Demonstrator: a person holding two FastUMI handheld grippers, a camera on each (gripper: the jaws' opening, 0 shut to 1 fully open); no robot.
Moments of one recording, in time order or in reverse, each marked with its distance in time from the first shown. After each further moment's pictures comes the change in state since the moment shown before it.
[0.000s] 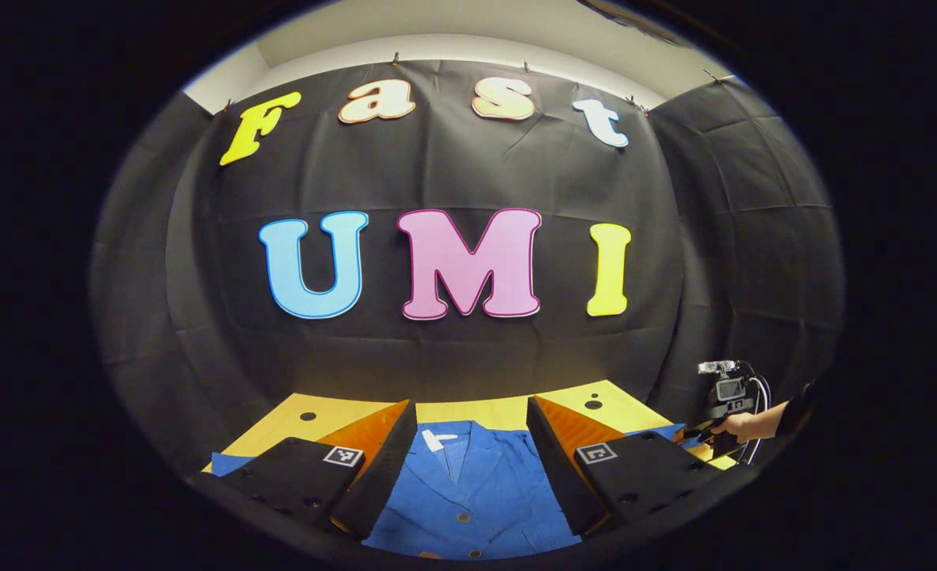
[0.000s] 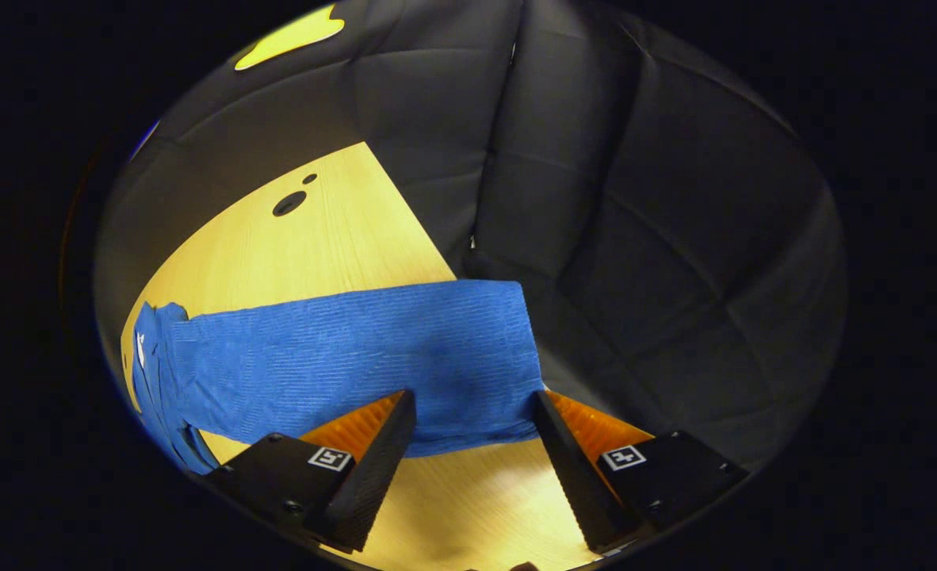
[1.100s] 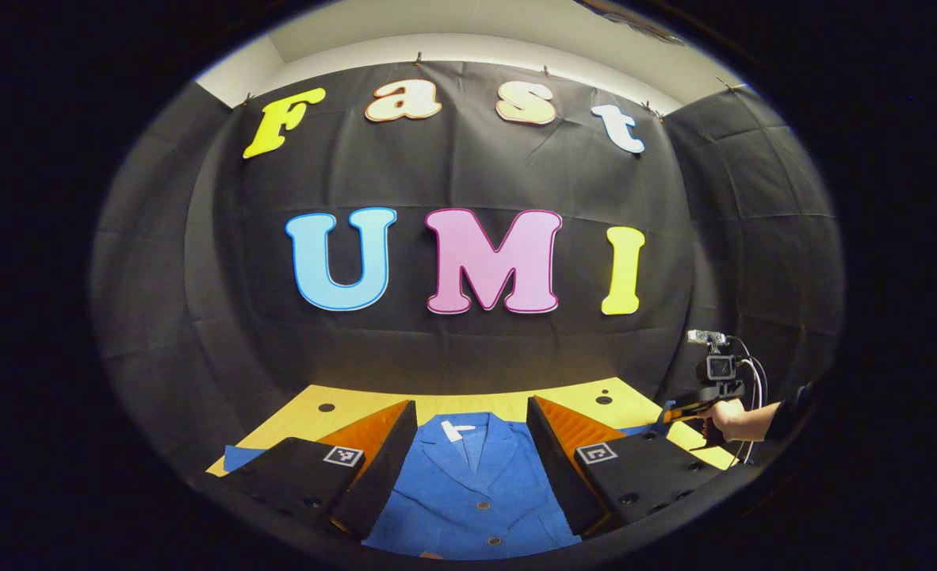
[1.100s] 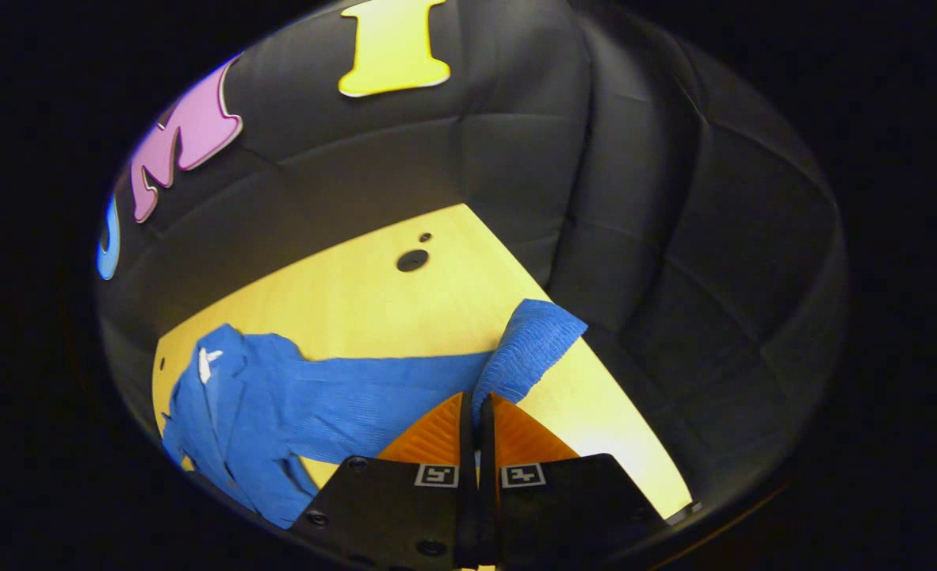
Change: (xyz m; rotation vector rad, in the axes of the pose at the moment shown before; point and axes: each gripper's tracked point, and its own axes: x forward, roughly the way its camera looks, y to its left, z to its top) left arm -0.040 0.052 -0.013 -0.044 0.013 0.049; right arm -0.106 0.146 0.045 -0.067 -0.271 0.235
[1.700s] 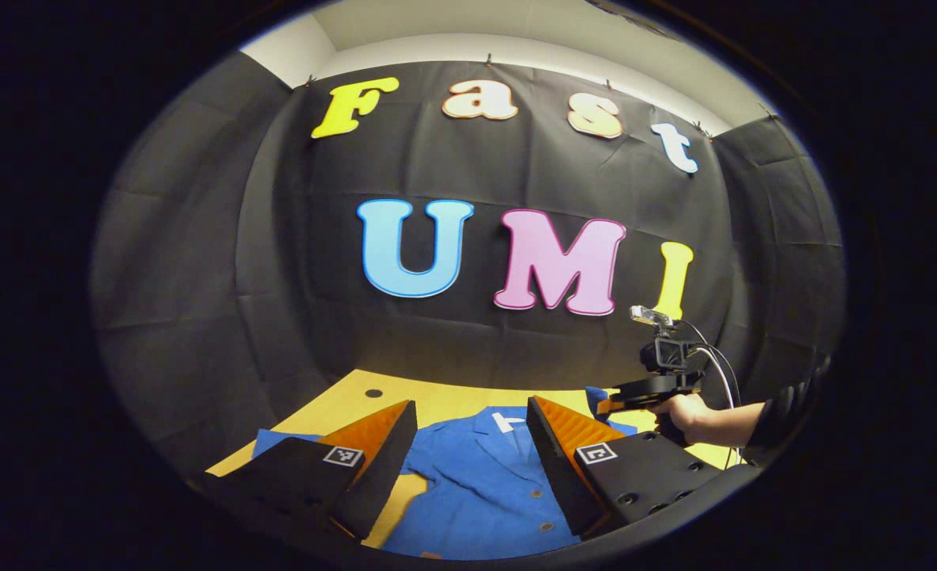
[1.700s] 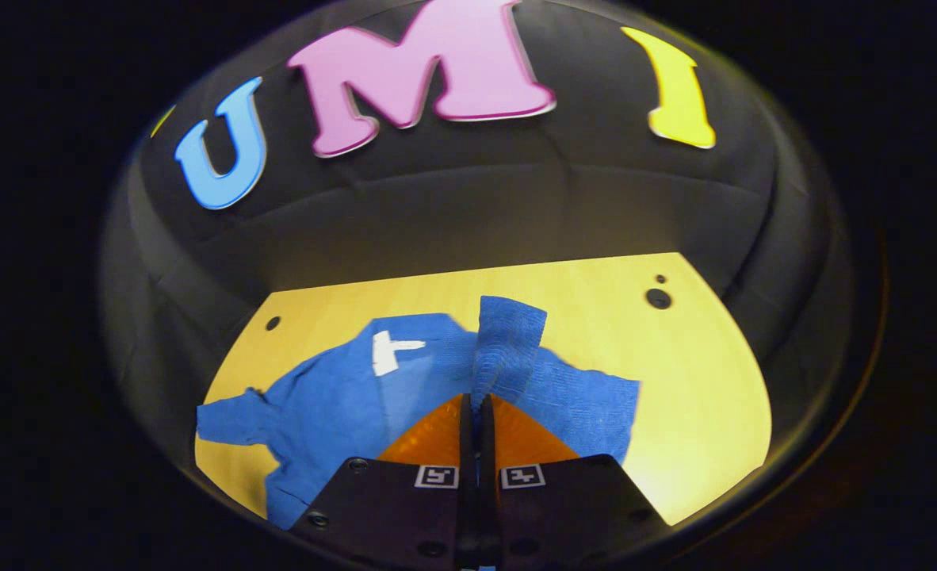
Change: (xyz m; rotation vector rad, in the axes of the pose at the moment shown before) left arm -0.035 0.121 -0.032 -0.108 0.011 0.128; right arm -0.058 0.333 -0.053 -0.249 0.005 0.374
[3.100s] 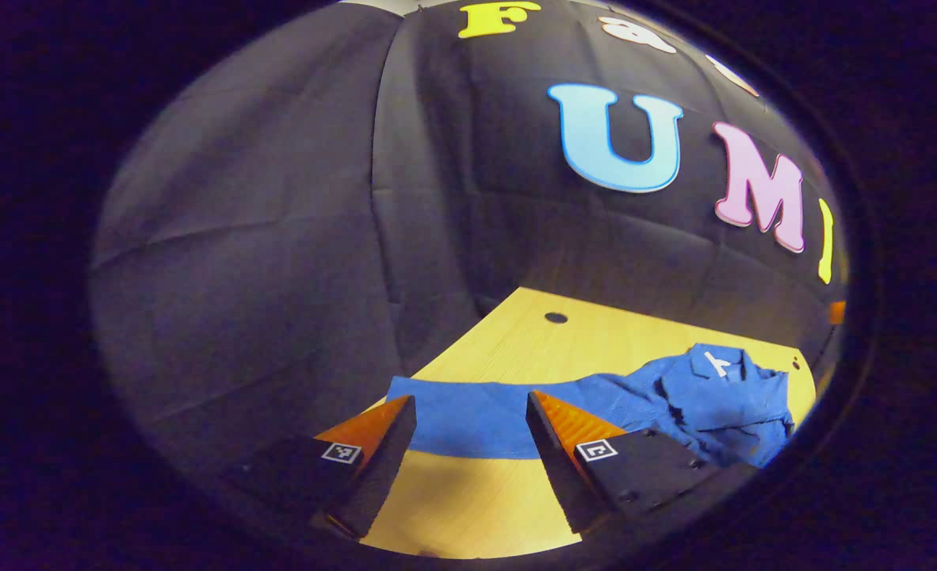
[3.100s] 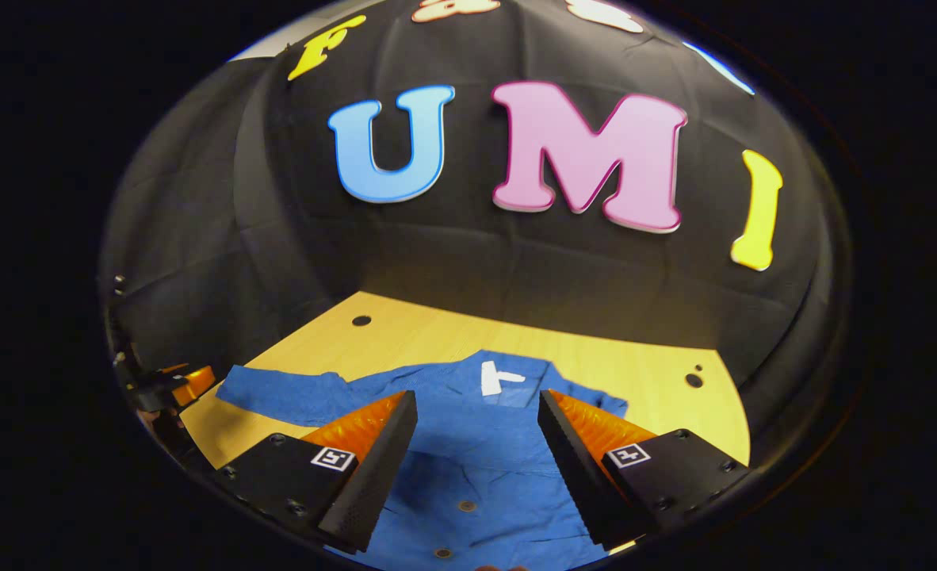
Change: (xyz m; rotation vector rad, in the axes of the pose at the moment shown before) left arm 0.128 0.299 -0.186 -0.145 0.352 0.416; right arm -0.136 0.112 0.010 -0.299 -0.308 0.081
